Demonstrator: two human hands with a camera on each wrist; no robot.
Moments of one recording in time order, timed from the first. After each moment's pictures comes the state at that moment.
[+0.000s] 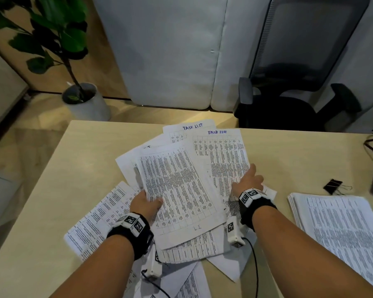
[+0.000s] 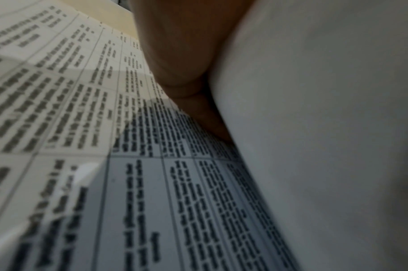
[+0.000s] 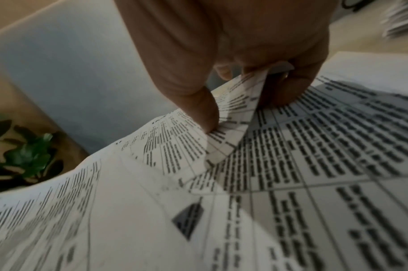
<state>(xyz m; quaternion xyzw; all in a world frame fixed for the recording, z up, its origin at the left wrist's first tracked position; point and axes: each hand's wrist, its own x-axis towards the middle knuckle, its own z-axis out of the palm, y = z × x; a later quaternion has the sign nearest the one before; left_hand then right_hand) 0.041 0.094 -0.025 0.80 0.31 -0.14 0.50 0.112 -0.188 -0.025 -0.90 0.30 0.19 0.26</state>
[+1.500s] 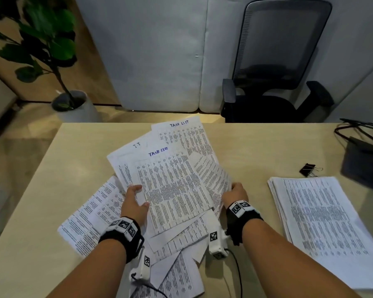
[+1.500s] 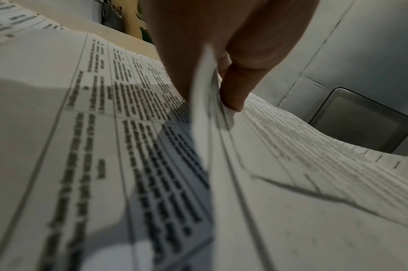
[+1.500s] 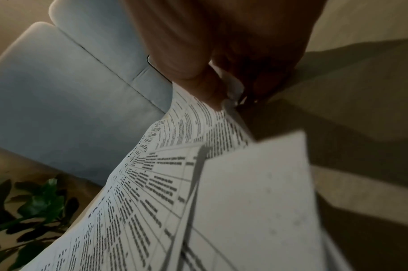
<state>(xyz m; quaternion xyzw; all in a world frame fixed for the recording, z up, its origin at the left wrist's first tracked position) 0.002 0.093 -0.036 0.86 0.24 -0.09 0.45 0.041 -0.195 -0.037 -0.83 0.34 0.16 0.41</state>
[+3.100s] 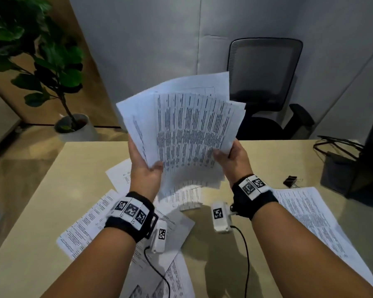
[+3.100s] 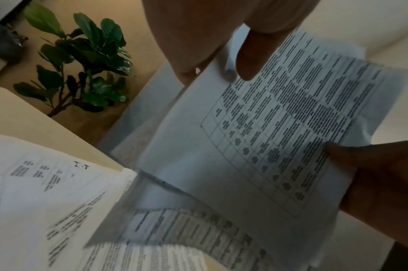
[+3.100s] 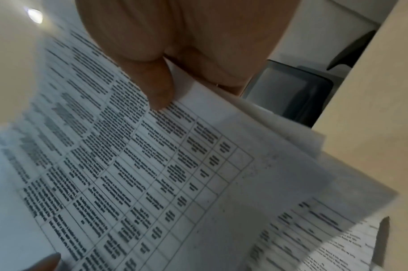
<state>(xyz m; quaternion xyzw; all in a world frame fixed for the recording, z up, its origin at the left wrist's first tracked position) 0.026 0.015 0.125 0.73 0.02 0.15 0.67 0.056 -0.201 0.121 -0.70 0.00 -0.07 0.71</state>
